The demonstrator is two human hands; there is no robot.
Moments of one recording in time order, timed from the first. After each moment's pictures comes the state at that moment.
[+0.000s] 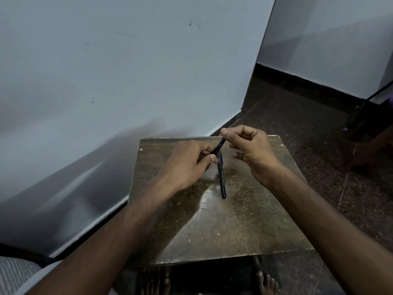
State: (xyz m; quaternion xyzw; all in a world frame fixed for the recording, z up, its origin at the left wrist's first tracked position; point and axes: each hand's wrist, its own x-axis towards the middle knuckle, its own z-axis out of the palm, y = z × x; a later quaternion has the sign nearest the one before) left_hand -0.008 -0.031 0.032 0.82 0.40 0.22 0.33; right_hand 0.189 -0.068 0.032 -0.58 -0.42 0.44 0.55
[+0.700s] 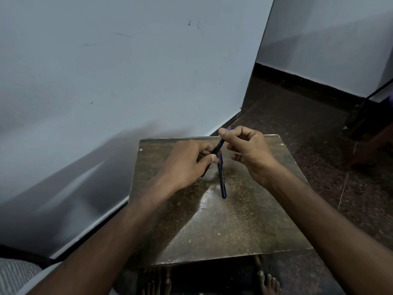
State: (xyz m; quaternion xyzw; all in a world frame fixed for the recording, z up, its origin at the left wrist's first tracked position) left_hand -0.009 -0.031 0.034 0.83 0.40 0.23 0.33; right_hand 0.188 -0.066 0.030 -0.59 -0.42 0.44 0.54
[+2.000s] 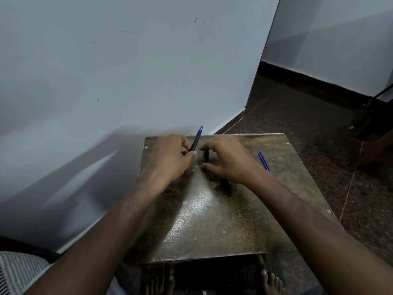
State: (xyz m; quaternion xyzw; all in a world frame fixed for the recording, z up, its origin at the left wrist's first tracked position) left_hand -0.038 -0.008 0.019 0.76 0.56 0.23 0.24; right_hand 0.150 -0.048 0.018 -0.62 -0.77 0.02 0.13
